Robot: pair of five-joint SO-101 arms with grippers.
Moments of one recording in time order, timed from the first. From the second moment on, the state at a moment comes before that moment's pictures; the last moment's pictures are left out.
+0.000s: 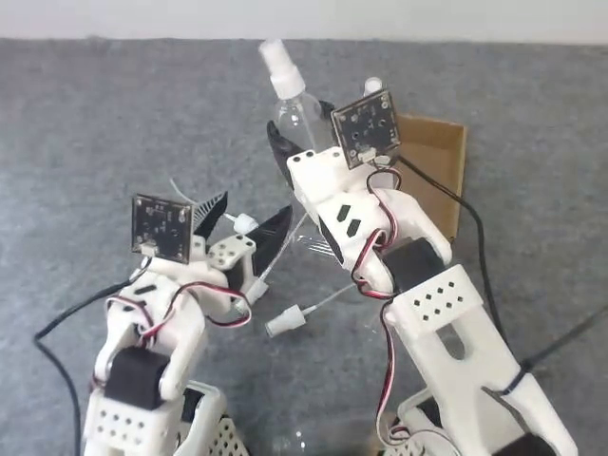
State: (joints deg) left arm 9.2 -81.3 64.7 52.2 9.0; right arm -32.0 -35.0 36.3 18.3 -1.4
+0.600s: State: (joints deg) left arm 15.4 -93.6 72.1 51.6 8.8; right arm -32.1 -35.0 31.7 32.6 -3.0
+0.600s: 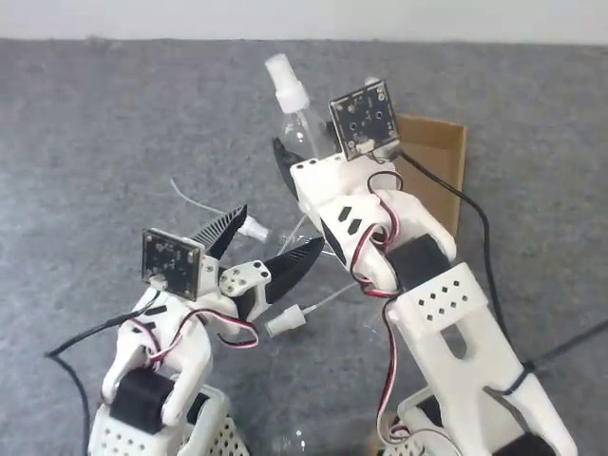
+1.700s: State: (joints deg) left arm 15.7 -93.9 72.2 51.6 8.5; right arm -39.8 -56.4 30.6 58.8 0.1
